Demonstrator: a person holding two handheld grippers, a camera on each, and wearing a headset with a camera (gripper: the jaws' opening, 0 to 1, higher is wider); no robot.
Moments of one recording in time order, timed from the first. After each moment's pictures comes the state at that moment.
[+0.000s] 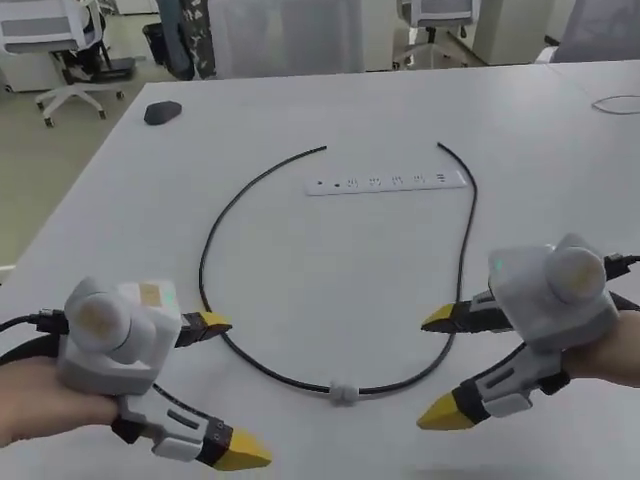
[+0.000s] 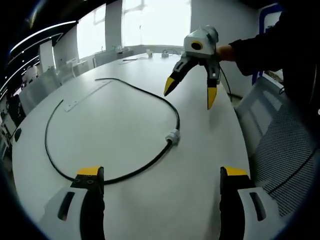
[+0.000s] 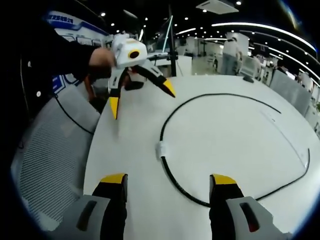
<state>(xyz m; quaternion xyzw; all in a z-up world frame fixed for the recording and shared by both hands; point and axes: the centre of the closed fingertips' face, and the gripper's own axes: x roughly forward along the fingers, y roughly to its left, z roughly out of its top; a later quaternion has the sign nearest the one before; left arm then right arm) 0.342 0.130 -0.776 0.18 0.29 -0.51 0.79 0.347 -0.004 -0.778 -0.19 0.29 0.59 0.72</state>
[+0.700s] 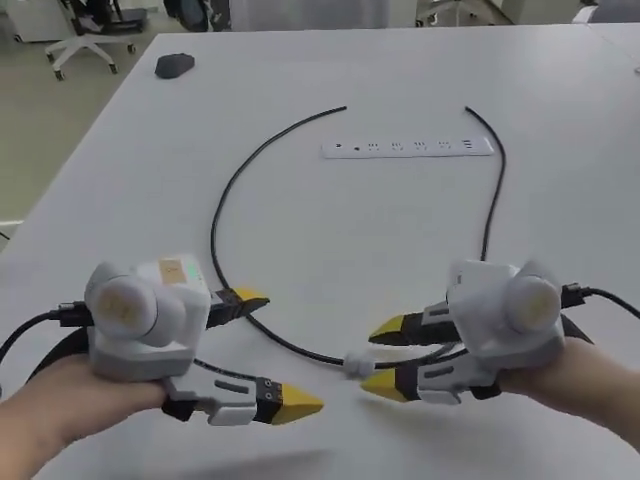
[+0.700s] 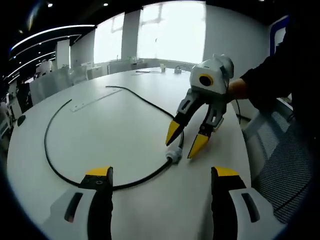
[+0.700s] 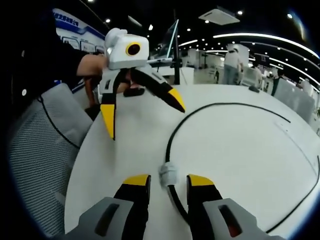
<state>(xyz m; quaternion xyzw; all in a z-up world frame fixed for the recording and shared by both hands) 0.344 0.109 -0.776 0.09 0.27 -0.48 0.83 0.341 0.058 -0.813 -0.17 0.24 0.61 0.74</state>
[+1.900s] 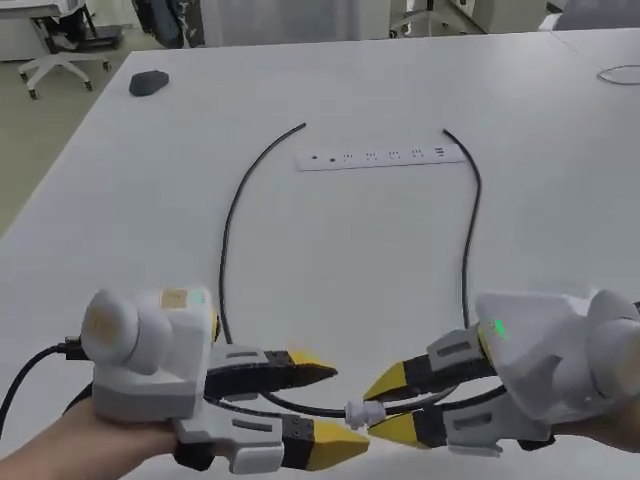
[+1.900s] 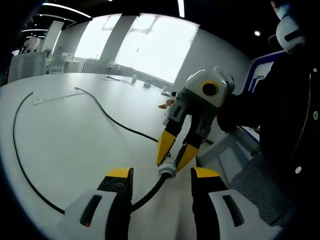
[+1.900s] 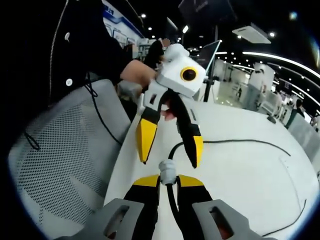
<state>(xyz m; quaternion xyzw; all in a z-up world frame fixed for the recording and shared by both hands) 0.280 0.035 -0.740 -0.05 0.27 -0.62 0.74 0.266 0.041 -0.744 -0.24 0.17 0.68 0.67</state>
